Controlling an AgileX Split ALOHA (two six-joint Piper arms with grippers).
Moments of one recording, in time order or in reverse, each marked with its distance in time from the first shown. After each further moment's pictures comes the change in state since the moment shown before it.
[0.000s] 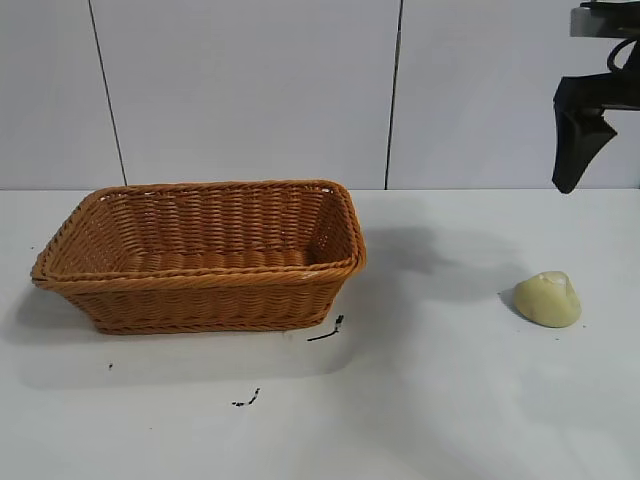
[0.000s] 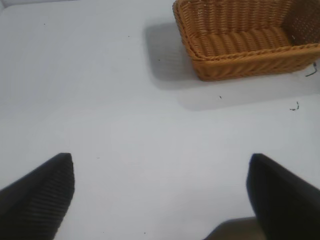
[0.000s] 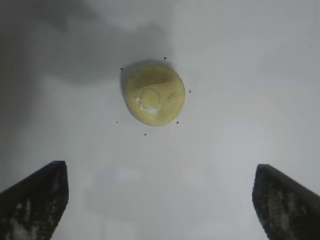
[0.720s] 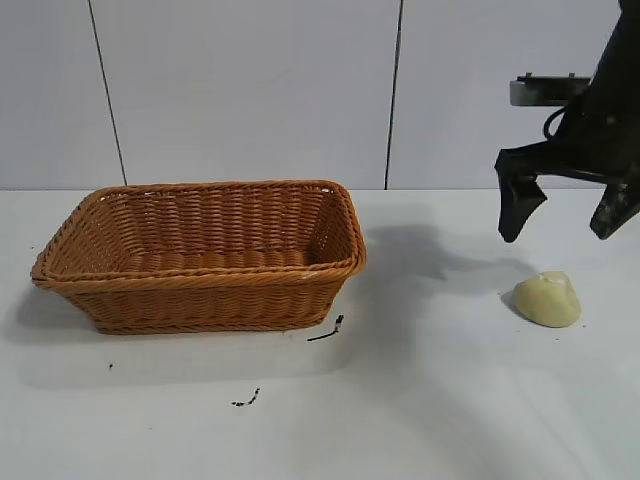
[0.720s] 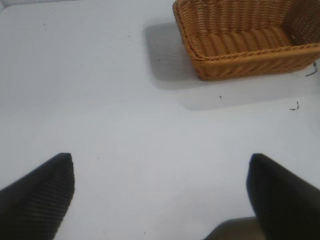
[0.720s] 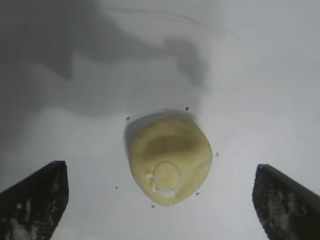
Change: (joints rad) left arm 0.000 0.000 0.000 0.000 0.000 0.000; right arm 0.035 0.223 -0.006 -0.004 -0.221 -0.007
